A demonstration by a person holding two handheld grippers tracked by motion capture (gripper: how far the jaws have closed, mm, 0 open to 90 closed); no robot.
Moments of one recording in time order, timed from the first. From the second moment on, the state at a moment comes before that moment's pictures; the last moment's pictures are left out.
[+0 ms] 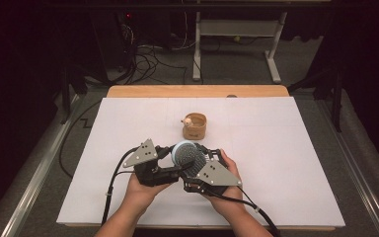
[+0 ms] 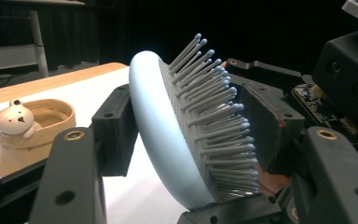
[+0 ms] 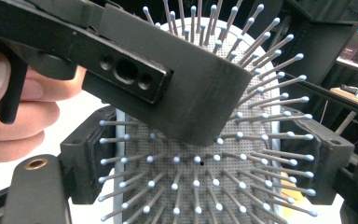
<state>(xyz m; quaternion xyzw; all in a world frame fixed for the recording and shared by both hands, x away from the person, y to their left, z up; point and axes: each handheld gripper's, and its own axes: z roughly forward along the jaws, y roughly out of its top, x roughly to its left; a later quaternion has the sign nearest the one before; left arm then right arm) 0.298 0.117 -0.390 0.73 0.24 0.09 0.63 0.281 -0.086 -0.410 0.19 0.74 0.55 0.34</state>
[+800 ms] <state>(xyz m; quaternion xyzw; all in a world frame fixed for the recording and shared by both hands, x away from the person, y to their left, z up) 0.296 0.121 -0.386 0.73 0.26 0.10 0.63 0.278 -0.082 -0.409 0.19 0.74 0.54 0.36</state>
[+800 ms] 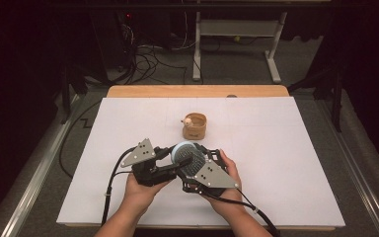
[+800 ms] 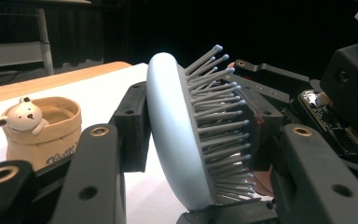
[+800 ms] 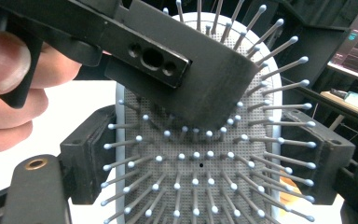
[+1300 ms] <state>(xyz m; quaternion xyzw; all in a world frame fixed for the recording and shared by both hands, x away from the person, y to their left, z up) 0.296 0.121 -0.386 0.73 0.26 0.10 0.63 0.276 -0.080 -0.411 0.19 0.73 0.54 0.37</state>
